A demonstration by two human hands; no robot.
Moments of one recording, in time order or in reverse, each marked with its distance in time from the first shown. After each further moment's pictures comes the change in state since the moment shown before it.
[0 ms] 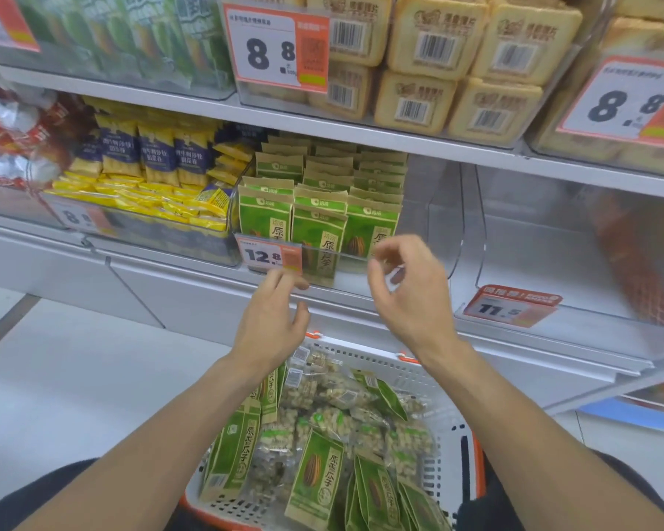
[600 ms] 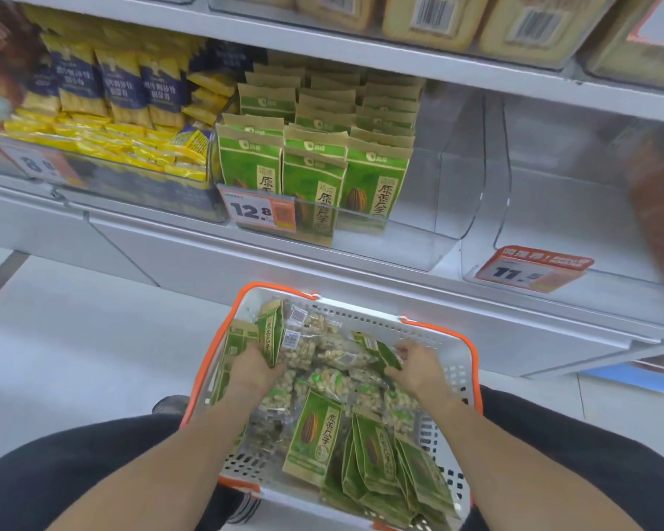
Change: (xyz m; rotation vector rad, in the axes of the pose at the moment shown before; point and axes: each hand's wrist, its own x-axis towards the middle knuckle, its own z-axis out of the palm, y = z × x) left_hand -0.102 -0.085 0.091 0.078 -0.499 -0.874; right_hand -0.156 0.162 0.070 -0.321 -0.807 0.783
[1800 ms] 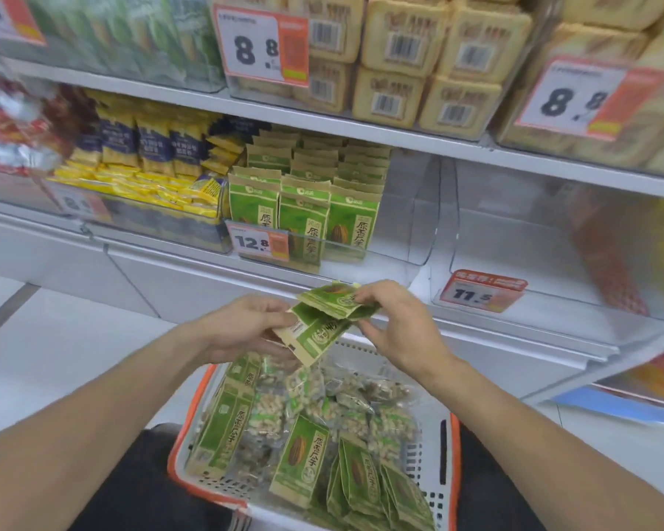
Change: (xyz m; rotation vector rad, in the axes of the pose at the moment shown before) left_hand -0.093 0.102 -0.147 -0.636 -0.578 0.279; right_hand -0.092 -0.086 -0.132 0.119 0.528 -0.942
